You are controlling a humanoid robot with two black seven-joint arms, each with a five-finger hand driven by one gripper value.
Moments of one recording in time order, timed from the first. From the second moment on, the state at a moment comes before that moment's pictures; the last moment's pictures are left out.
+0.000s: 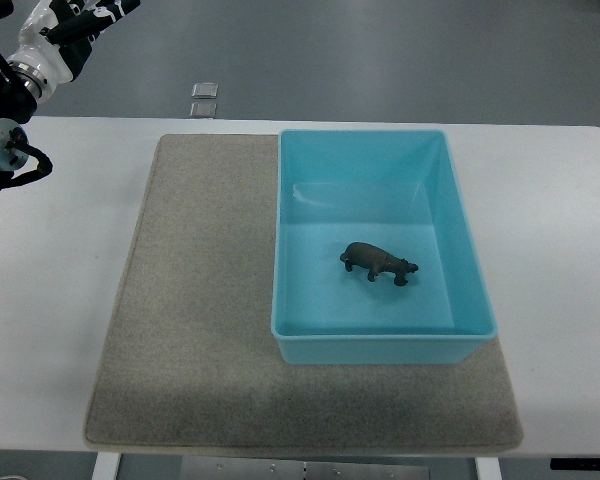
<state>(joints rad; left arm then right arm) -0.99 0.53 -0.56 -0.75 0.04 -0.01 -0.26 0.04 0.00 -0.01 0.07 -0.05 0.17 0.06</state>
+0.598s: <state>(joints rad) -0.88 0.44 -0.62 -0.72 0.03 -0.05 -0.27 0.04 0.00 -0.01 0.07 -0.05 0.17 0.06</state>
